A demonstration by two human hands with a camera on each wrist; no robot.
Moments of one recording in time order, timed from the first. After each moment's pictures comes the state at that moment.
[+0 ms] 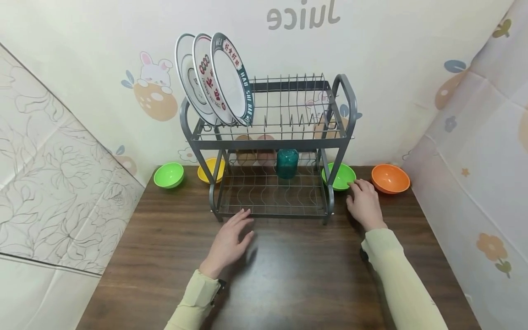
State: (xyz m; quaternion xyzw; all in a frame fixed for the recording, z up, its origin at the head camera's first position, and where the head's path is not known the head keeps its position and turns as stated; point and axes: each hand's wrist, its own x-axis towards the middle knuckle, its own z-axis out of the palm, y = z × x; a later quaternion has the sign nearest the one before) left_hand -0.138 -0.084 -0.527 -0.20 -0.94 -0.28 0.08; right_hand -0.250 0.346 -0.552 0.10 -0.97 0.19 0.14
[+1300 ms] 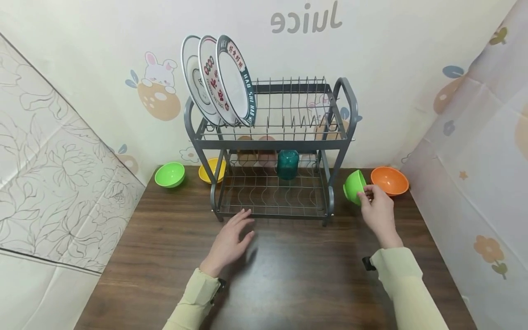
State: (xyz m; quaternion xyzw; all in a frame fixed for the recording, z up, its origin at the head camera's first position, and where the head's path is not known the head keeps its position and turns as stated) left_hand -0.137 -0.085 -0.526 -0.20 -0.93 -0.30 0.08; right_hand -0.196 0.332 -0.486 0.00 -0.93 0.33 0.18
